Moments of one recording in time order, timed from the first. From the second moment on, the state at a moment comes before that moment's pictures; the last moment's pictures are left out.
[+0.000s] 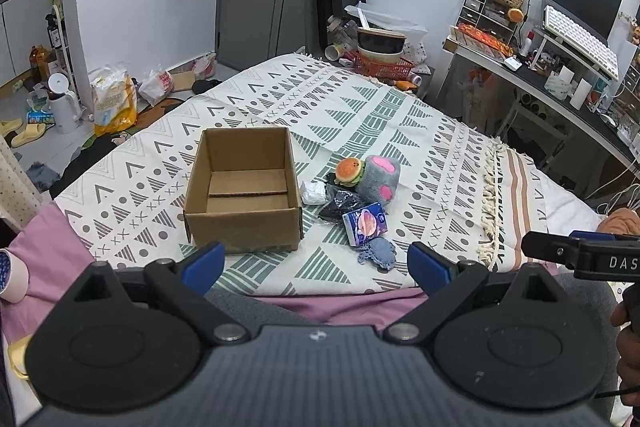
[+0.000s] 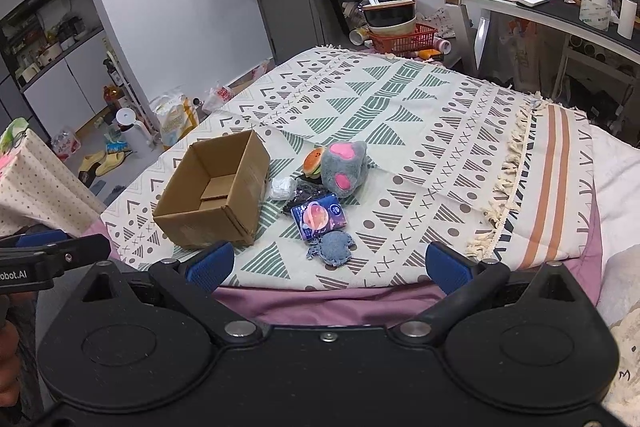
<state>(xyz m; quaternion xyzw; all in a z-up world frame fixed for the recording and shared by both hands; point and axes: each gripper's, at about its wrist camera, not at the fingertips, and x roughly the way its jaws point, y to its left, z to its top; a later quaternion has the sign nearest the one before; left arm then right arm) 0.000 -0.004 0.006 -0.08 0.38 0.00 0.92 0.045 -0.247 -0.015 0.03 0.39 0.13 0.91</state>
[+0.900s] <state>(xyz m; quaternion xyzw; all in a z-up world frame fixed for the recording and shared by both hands) -0.007 0.001 0.013 -0.08 0.38 0.00 0.92 0.039 -0.249 -0.008 0.03 0.38 0.13 0.91</state>
